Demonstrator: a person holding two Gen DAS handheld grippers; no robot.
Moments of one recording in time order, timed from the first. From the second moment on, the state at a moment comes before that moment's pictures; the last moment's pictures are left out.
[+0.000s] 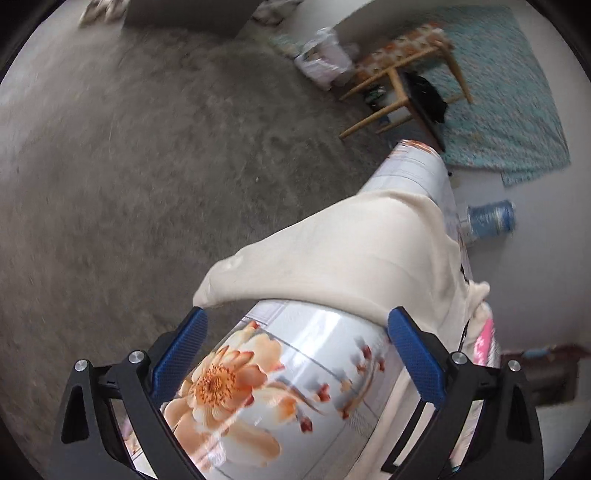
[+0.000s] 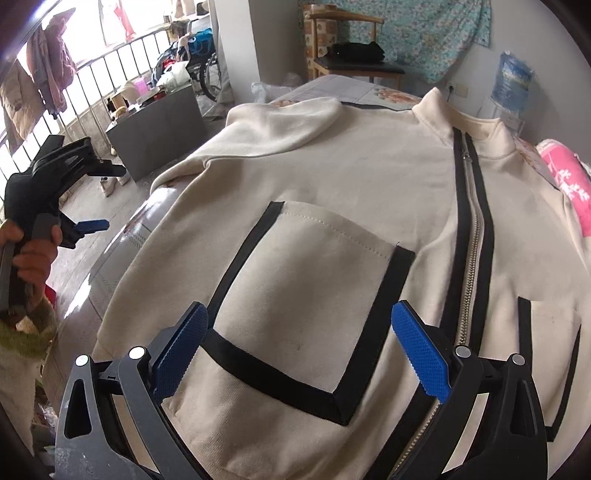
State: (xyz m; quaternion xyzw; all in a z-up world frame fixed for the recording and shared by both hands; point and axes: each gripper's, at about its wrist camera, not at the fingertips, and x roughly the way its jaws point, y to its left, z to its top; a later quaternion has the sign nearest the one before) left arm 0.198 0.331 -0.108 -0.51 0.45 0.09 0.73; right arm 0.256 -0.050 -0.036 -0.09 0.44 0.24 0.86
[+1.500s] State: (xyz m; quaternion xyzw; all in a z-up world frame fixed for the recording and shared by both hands) left arm 0.213 0.100 0.135 0.02 0.25 -0.07 0.96; right arm 0.212 -0.138 -0.003 -0.04 0.42 0.11 0.90
